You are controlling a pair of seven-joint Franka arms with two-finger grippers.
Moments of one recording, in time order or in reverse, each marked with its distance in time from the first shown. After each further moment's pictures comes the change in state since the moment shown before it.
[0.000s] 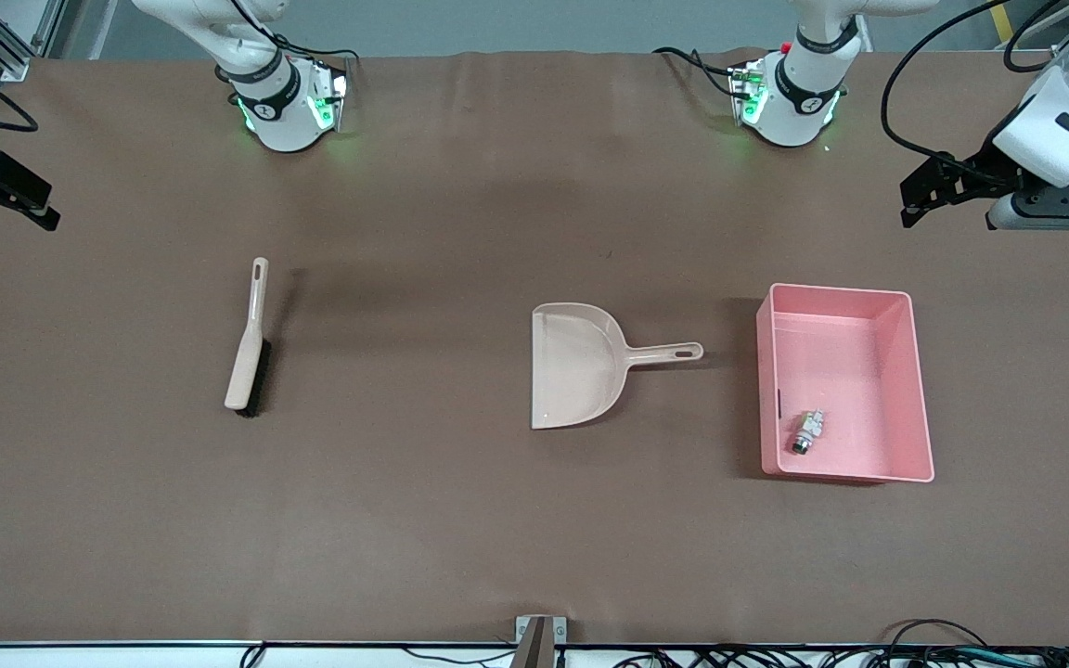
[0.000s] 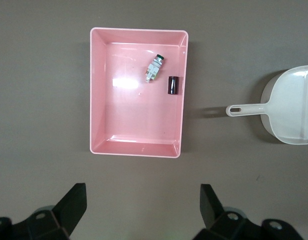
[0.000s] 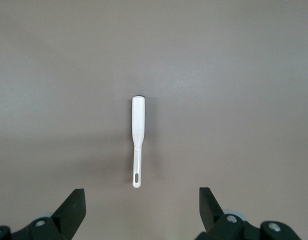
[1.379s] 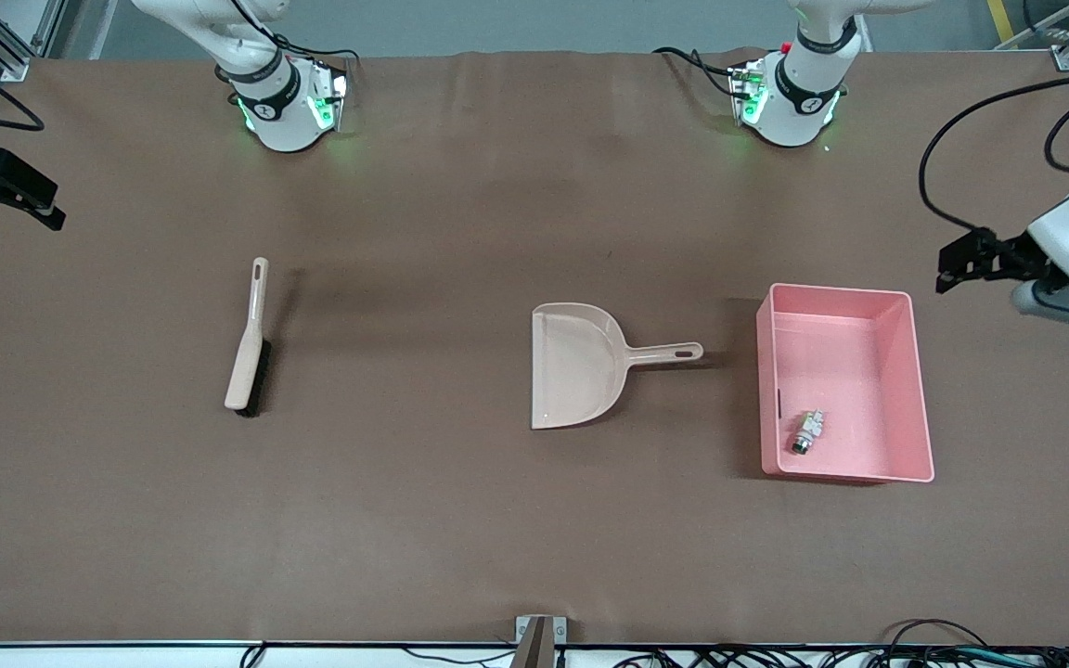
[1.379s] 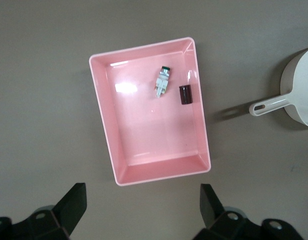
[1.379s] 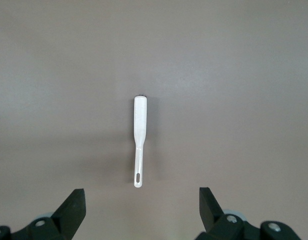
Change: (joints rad) left arm 0.076 0.179 0.025 0.123 -0.015 0.021 0.304; right arm 0.005 0.000 0.006 0.000 0.000 0.000 0.000
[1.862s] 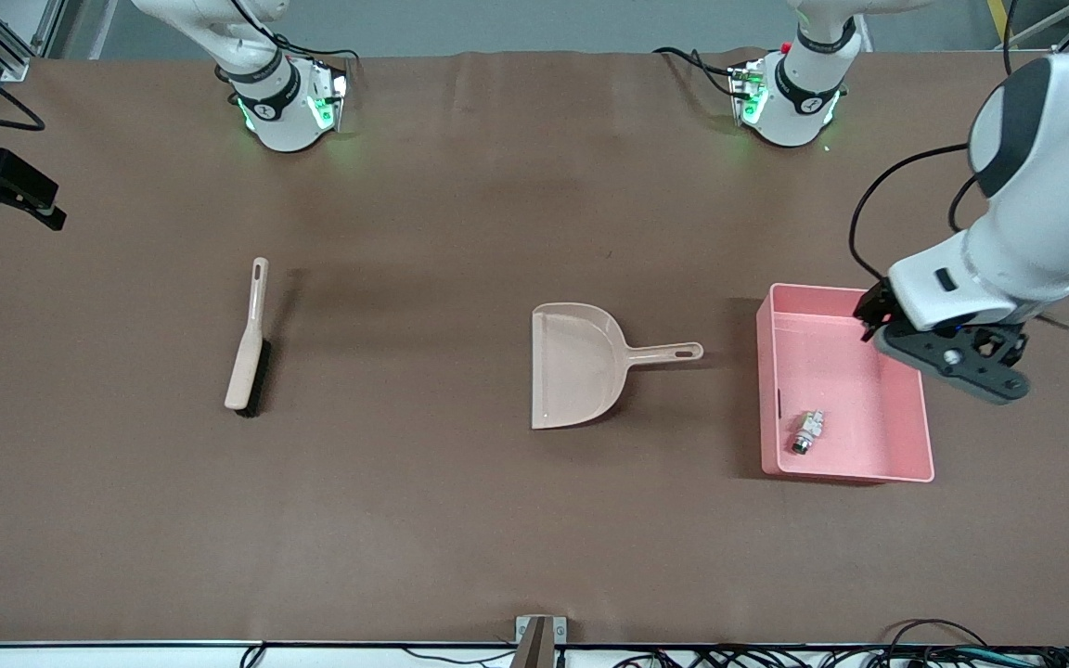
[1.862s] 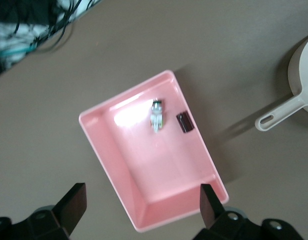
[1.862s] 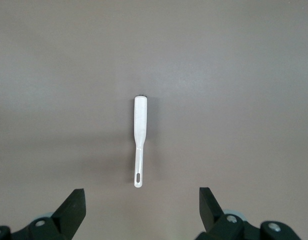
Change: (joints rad) left arm 0.050 0.164 -0.229 0.120 0.167 0.081 0.066; right arm 0.000 0.000 0.001 0.000 0.000 0.000 0.000
